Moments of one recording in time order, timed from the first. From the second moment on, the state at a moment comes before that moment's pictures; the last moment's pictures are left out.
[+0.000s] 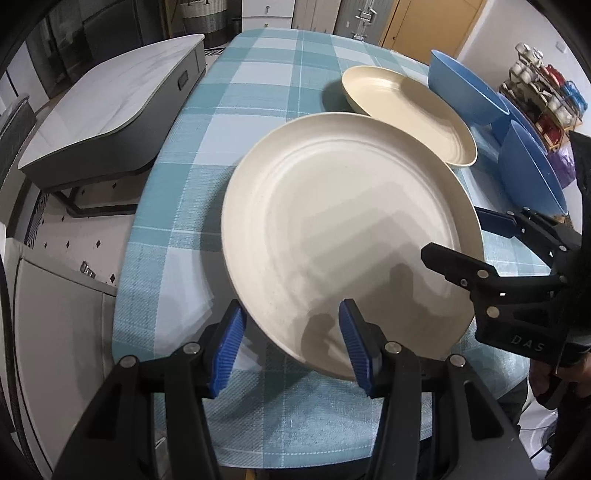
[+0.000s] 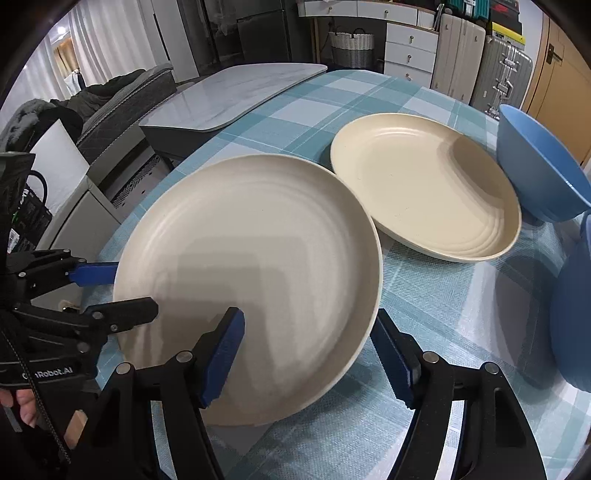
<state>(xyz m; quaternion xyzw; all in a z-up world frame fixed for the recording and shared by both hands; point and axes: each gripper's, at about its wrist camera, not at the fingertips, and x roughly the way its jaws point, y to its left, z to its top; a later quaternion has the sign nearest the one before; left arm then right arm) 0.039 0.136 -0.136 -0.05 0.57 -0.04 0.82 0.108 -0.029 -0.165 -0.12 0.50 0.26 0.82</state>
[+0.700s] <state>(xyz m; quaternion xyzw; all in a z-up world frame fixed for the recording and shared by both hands) 0.040 0.157 -0.088 -0.07 0.51 0.03 0.86 0.106 -0.070 -0.117 -0.07 0.44 0.22 0.87</state>
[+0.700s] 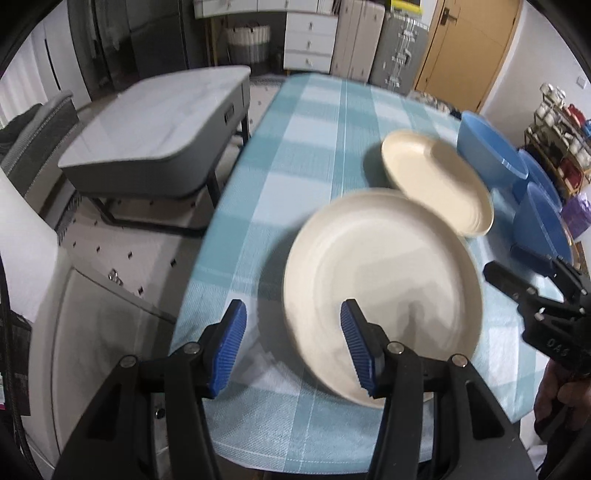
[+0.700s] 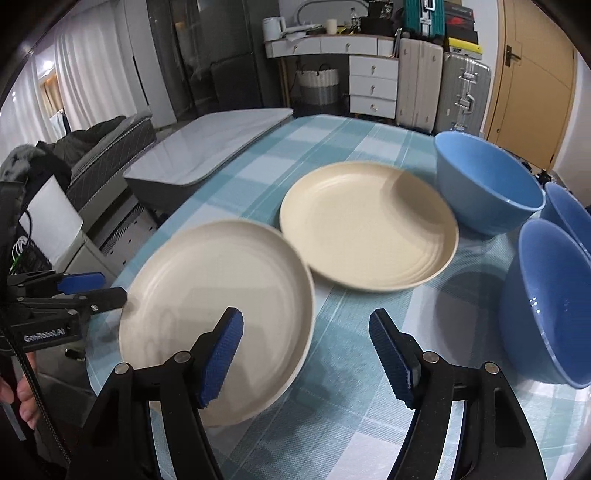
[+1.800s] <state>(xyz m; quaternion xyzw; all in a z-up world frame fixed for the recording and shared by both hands) 0.095 0.081 -0.037 -0.01 0.44 -0.01 0.90 0.116 -0.145 -0.063 0.02 0.37 0.14 0.92</state>
